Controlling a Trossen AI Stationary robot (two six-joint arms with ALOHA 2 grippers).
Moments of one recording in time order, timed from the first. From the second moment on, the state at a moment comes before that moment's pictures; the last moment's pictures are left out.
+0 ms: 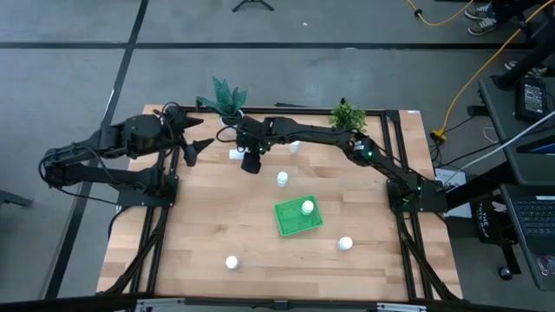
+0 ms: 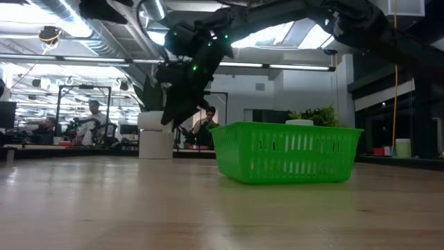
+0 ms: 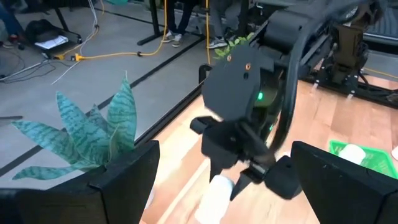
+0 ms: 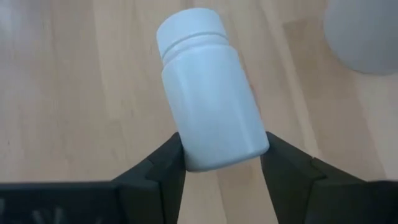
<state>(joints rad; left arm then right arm) 0.17 0.63 0.96 -0.72 -0.37 -0.20 -0.23 2.47 2.33 -0.86 -0.08 0.02</state>
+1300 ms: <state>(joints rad) 0.17 0.65 0.96 -0.72 -0.39 -0.17 0.03 1.76 2.33 -1.40 0.62 0.14</state>
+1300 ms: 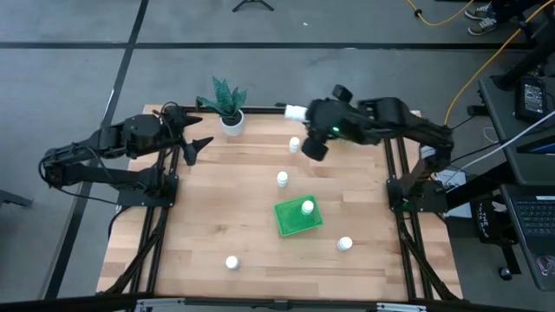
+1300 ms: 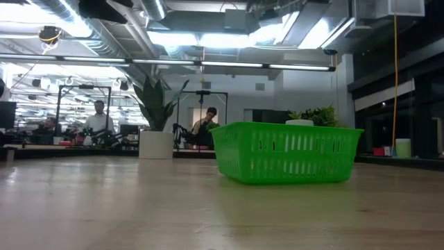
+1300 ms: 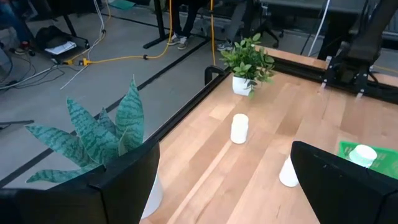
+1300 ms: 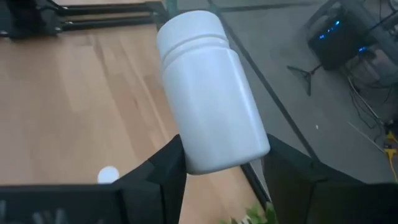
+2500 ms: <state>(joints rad) 0.03 1.02 0.96 -0.12 -0.24 0.00 -0.17 1.42 0.87 0.78 -0.46 0.18</state>
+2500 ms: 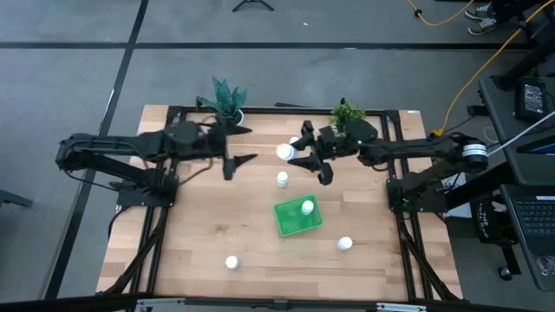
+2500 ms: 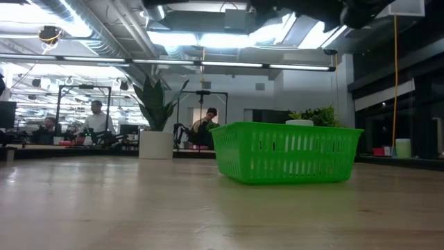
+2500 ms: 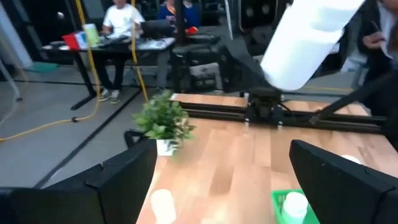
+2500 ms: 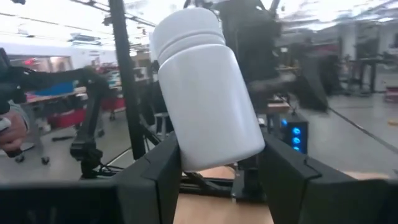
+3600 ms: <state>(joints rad) -0.01 1.23 1.09 0.02 -0.24 -0.05 -0.28 1.63 0.93 0.96 -0.60 0.23</state>
